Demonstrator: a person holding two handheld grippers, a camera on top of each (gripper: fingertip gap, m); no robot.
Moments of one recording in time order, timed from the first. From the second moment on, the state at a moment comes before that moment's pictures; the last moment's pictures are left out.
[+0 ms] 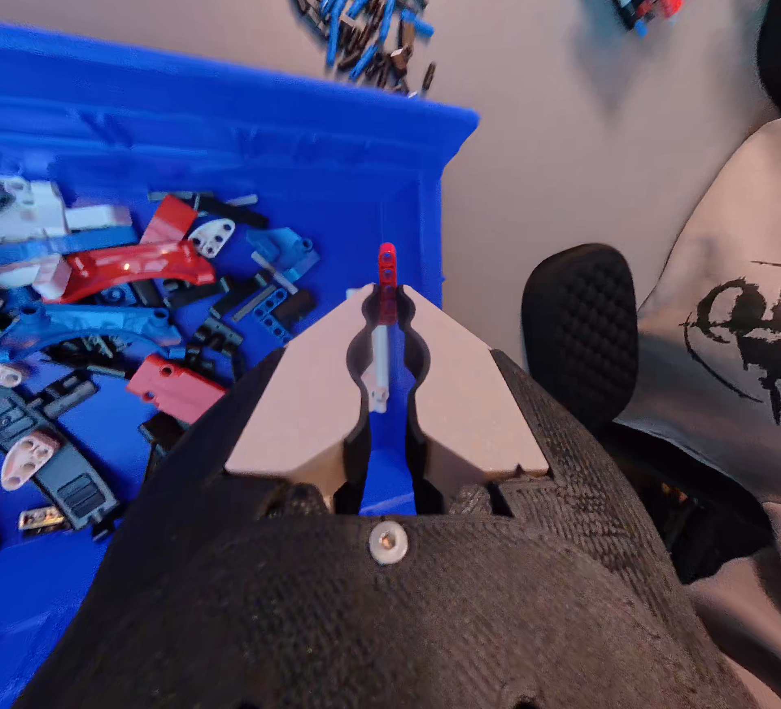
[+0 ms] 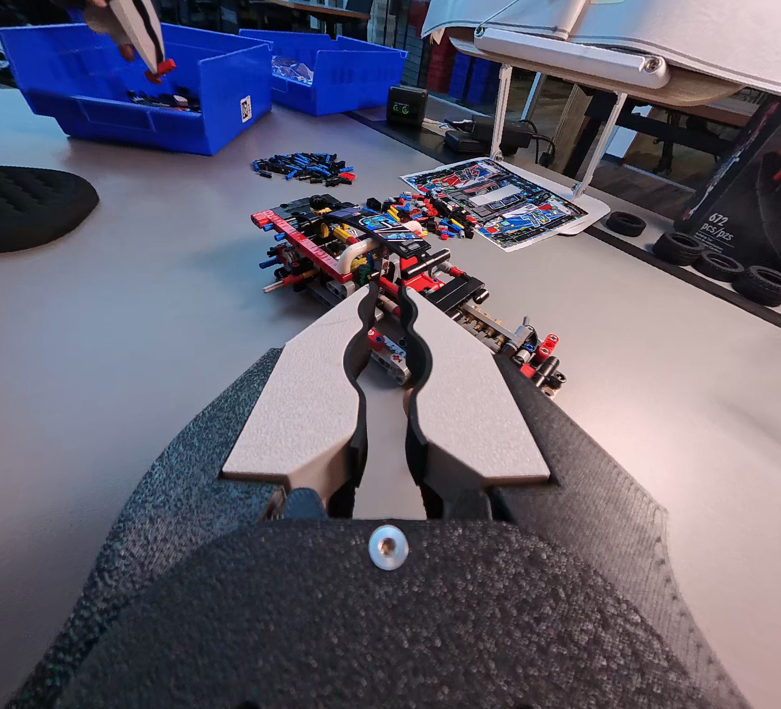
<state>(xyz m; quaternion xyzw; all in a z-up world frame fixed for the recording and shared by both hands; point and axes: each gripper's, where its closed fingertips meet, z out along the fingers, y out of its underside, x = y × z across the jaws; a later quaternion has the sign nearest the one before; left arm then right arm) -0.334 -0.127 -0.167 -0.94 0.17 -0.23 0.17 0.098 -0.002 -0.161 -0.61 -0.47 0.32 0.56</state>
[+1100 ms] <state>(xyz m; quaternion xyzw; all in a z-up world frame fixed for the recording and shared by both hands) 0.024 -0.074 -0.092 -0.55 0.18 -0.72 0.37 0.020 -0.081 -0.106 -0.41 -0.67 0.29 0.55</state>
